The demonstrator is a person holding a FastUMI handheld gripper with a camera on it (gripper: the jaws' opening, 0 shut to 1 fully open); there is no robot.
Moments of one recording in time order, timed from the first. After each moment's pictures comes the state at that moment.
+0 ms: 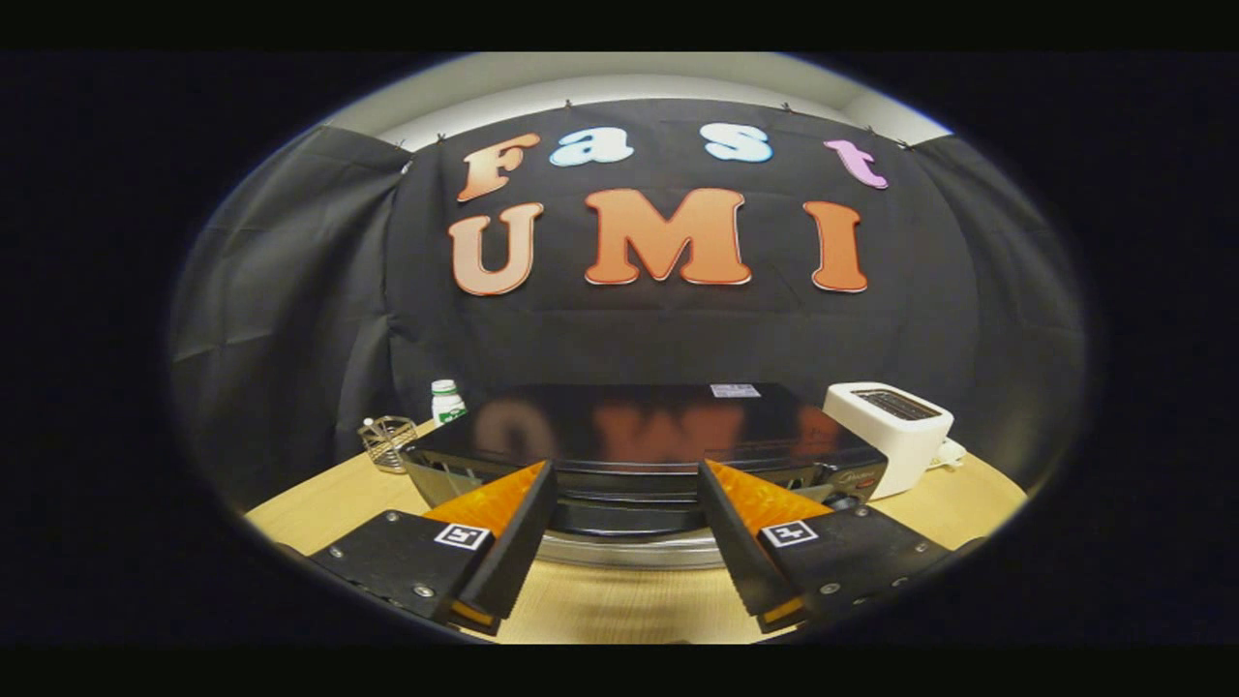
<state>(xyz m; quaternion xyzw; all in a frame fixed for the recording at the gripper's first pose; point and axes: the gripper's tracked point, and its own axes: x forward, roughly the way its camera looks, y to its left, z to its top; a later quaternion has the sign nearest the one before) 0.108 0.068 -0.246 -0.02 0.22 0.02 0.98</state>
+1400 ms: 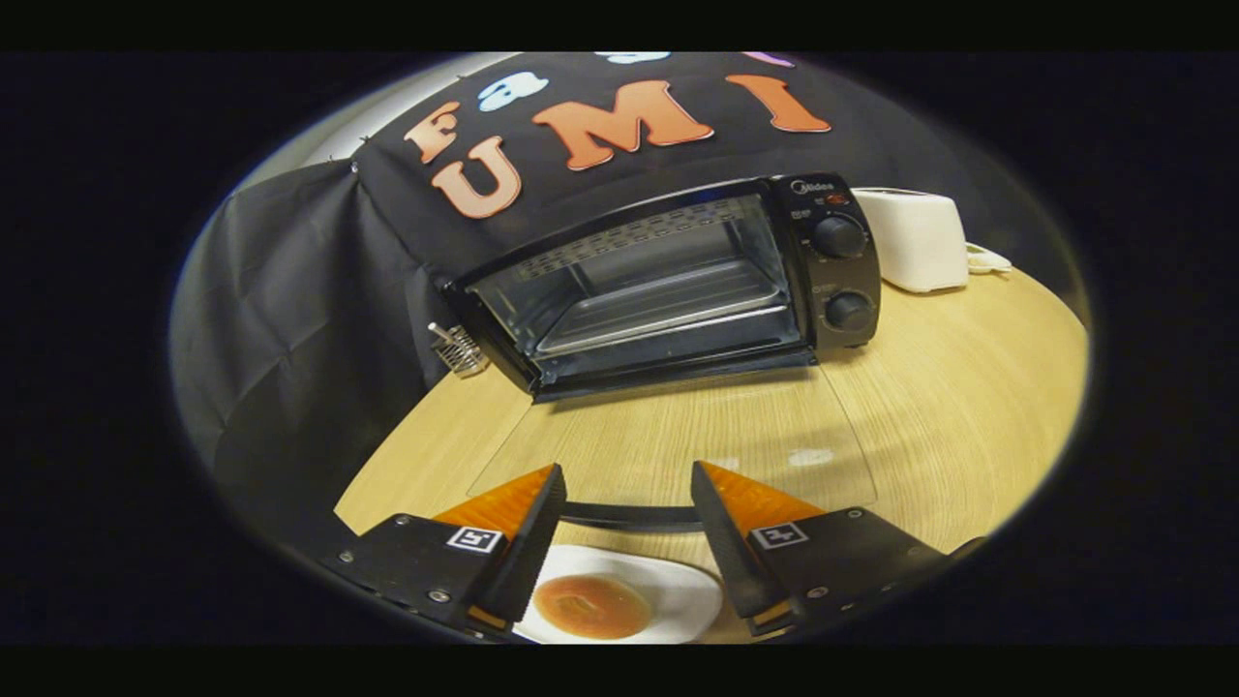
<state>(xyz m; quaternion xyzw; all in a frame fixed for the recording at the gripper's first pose) -0.041 0.071 -0.355 0.15 0.42 0.08 0.89</state>
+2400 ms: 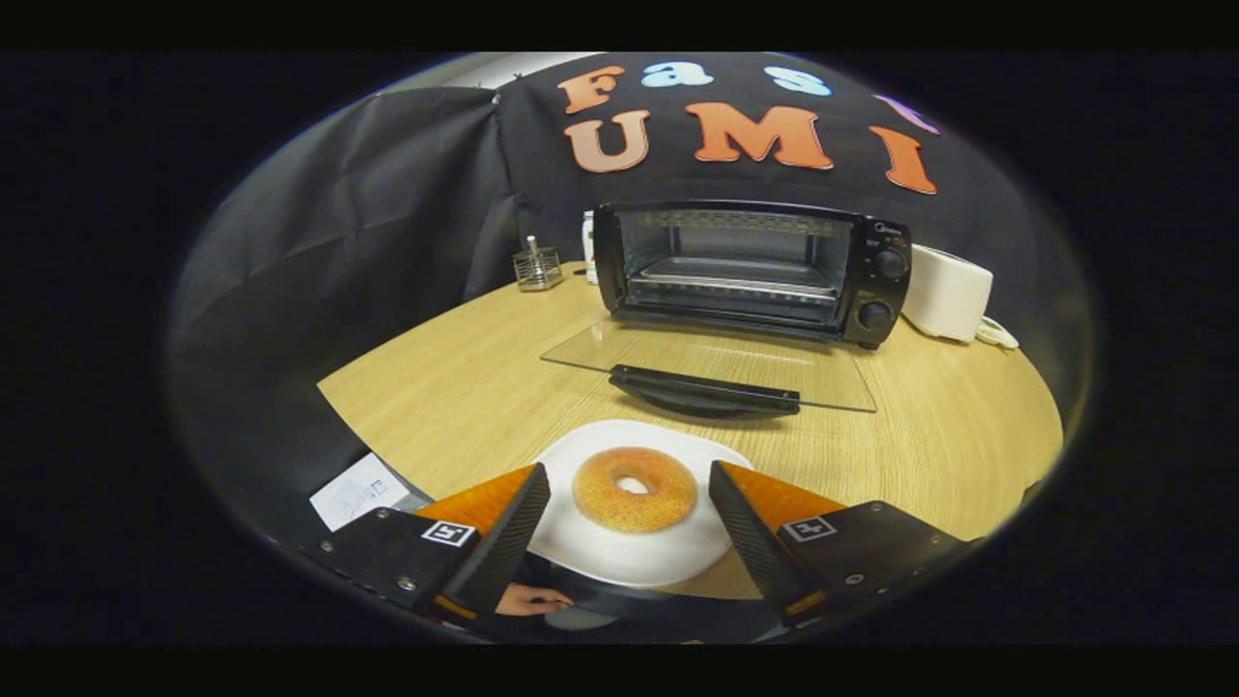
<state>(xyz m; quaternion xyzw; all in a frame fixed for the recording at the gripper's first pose) -0.168 0.099 -0.345 -0.03 0.42 0.18 0.89</state>
